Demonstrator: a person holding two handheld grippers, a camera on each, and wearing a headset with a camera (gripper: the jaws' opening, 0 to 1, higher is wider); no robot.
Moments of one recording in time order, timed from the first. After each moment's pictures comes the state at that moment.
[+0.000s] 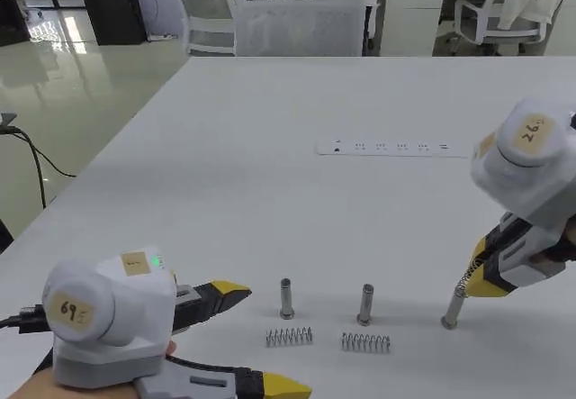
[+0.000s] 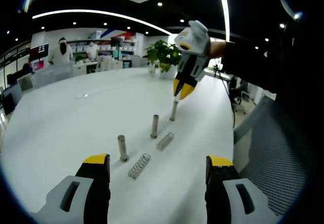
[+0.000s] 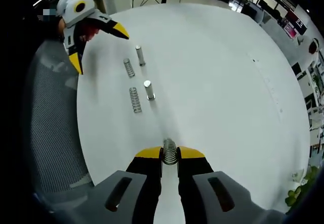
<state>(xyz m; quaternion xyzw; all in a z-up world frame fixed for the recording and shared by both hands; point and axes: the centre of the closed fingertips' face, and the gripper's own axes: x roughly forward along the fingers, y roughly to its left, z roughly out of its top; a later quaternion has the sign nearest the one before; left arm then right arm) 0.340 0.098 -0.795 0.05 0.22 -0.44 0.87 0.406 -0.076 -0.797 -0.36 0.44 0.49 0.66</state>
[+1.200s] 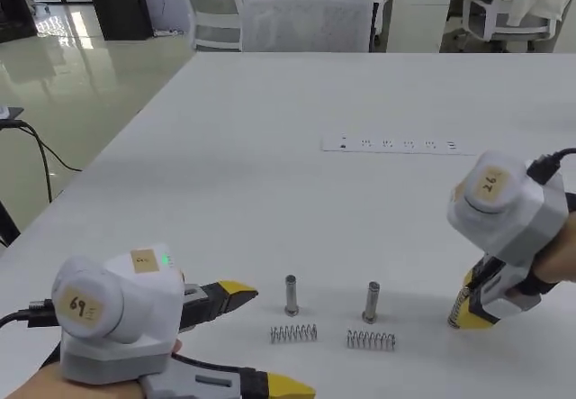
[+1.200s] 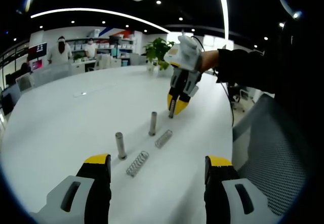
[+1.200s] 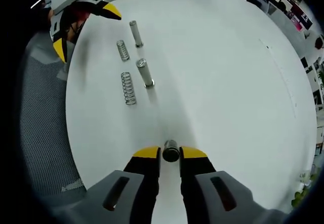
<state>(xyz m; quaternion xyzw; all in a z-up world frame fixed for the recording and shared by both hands) 0.337 0.098 -0.801 0.05 0.23 -0.44 0.87 0.408 -0.076 -0.853 -0.36 0.47 0.49 0.64</state>
